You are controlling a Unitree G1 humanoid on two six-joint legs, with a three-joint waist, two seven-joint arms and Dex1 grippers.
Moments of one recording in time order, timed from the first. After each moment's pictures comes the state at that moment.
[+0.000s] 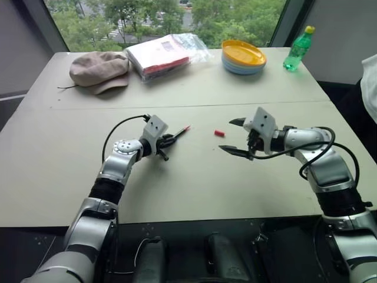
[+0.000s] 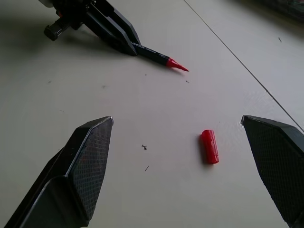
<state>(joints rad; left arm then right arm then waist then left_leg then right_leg) -0.65 0.33 -0.12 0.44 -0.08 0.33 -0.73 -0.54 -0.68 0.11 -0.05 0.16 0.38 0.95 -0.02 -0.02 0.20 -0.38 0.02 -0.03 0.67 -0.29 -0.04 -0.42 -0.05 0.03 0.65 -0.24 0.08</state>
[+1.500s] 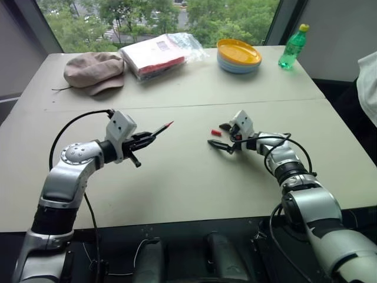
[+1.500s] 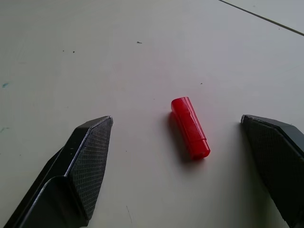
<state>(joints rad) -0.39 0.61 0.03 -0.17 -0.32 0.56 -0.79 -0.92 -0.38 0.06 1.14 0.06 -0.18 0.94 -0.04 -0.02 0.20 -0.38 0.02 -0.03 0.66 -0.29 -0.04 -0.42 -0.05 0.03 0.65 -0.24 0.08</state>
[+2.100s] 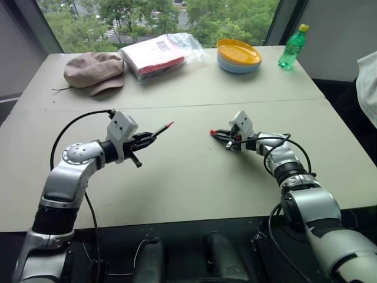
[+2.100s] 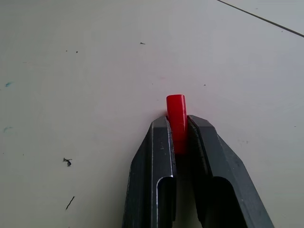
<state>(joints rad) -0.39 0.61 0.02 -0.17 -0.31 0.56 -0.79 -0.92 -0.37 0.05 1.14 0.04 -0.19 0.95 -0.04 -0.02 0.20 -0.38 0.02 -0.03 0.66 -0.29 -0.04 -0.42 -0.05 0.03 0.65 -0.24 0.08</state>
